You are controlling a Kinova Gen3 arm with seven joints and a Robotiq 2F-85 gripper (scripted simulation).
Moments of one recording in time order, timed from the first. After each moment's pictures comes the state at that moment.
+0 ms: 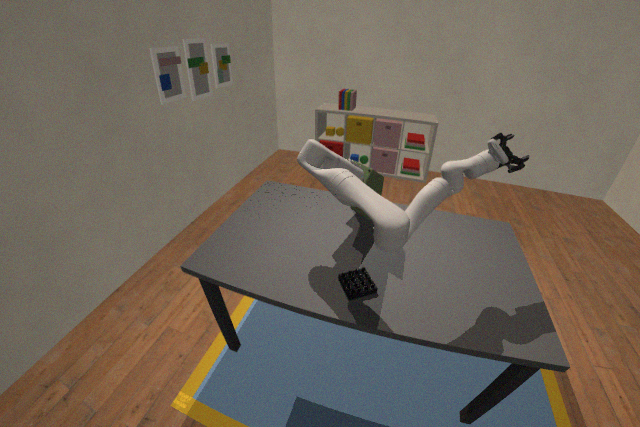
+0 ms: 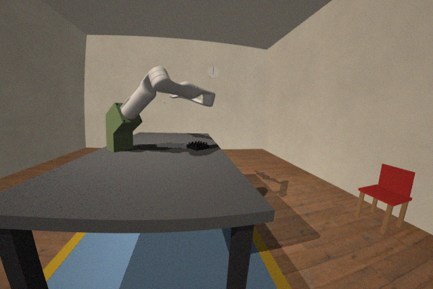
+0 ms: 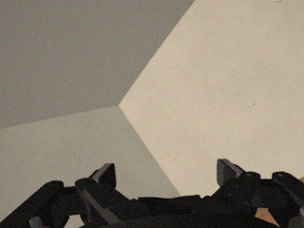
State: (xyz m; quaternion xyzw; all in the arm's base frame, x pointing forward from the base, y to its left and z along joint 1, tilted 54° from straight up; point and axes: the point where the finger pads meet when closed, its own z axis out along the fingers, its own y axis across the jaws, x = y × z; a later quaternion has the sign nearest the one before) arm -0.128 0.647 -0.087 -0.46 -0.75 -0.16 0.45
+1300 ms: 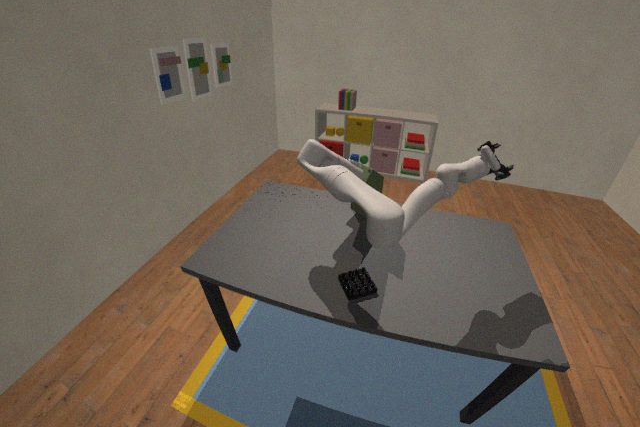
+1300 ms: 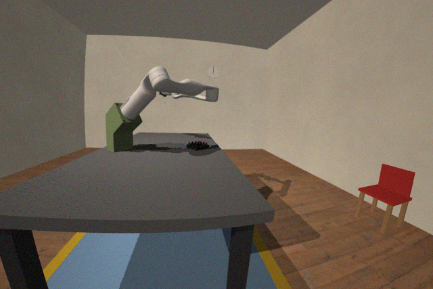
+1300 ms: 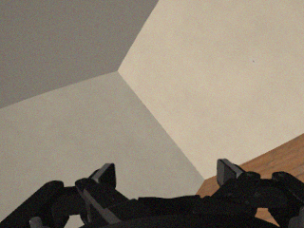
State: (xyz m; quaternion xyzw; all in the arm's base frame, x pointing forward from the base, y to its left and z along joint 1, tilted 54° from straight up) arm -0.104 0.594 -0.115 -0.50 -0.77 -0.09 0.38
